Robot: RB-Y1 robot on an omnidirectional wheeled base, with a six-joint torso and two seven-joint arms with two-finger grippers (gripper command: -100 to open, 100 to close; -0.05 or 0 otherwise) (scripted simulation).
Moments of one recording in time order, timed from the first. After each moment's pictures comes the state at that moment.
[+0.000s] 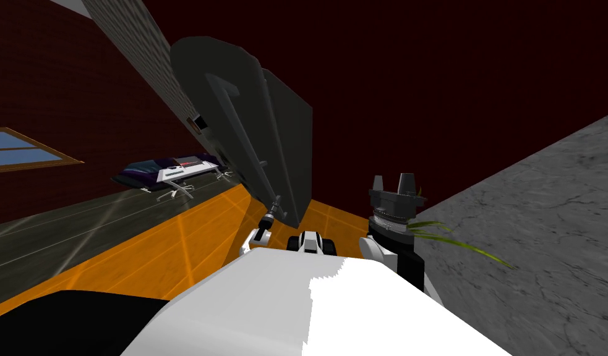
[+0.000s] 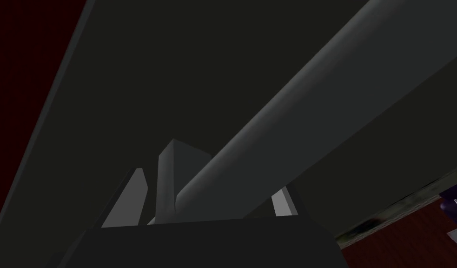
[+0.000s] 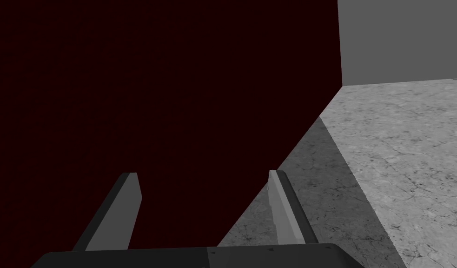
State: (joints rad) left arm 0.25 0.20 0.06 -1.45 -0.25 -0.44 -0.41; right arm 0.54 -0.02 0.02 -2.36 -0.06 -0.65 -0.03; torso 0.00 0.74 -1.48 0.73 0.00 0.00
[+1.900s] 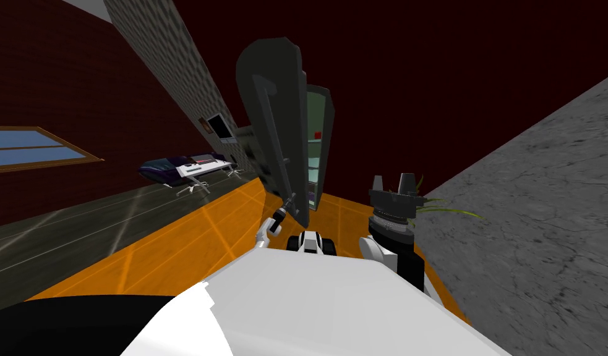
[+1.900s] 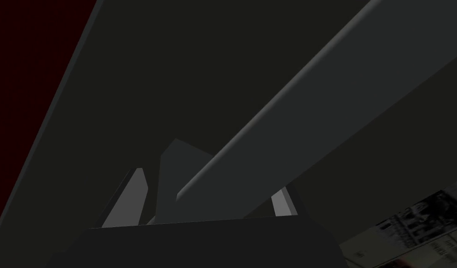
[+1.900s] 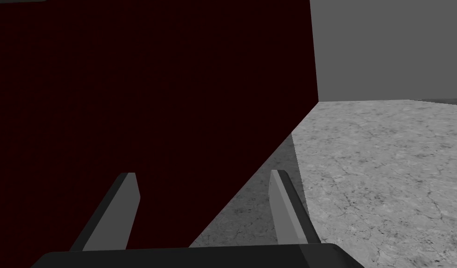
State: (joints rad) left arm 0.07 0.12 0.00 -1.34 -0.79 -0.54 0.02; right arm 0.54 -0.02 0.02 -2.36 -0.06 -0.65 -0.03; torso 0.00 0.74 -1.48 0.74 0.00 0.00
